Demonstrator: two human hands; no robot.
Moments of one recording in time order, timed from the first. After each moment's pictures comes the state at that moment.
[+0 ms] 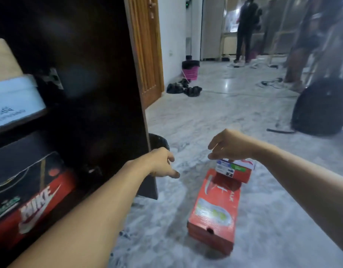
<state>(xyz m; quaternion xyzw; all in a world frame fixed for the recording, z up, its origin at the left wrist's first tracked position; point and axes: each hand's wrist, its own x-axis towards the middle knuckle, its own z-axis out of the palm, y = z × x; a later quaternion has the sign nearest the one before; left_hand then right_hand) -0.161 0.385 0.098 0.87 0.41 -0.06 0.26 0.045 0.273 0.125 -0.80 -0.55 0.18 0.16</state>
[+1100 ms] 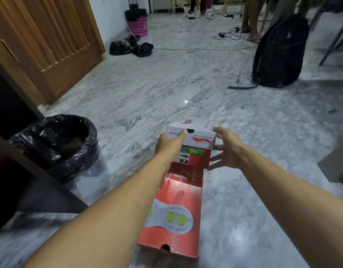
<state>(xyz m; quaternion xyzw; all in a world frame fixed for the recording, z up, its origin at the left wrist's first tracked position) 0.106 0.404 -0.086 0.63 0.46 0.16 0.60 0.244 0.286 -0.093 -0.67 -0.03 0.48 0.56</state>
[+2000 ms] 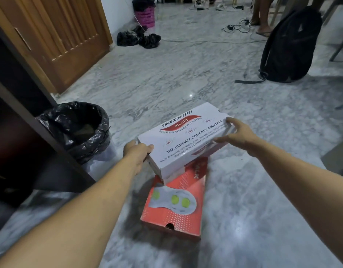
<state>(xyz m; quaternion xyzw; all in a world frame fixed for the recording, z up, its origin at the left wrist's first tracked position) 0.019 0.460 -0.127 0.49 0.55 0.25 0.63 0.260 0.273 -0.110 -0.86 -0.25 0.22 0.40</state>
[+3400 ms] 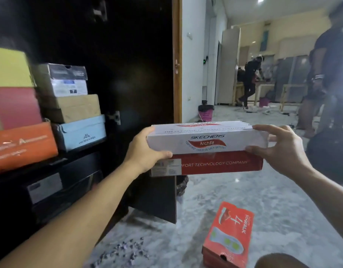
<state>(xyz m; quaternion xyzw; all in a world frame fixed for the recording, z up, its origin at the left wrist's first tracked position) -0.308 0.296 0.219 0.77 0.37 0.45 0.27 -0.014 0.151 0.217 -0.69 -0.49 -0.11 0.52</state>
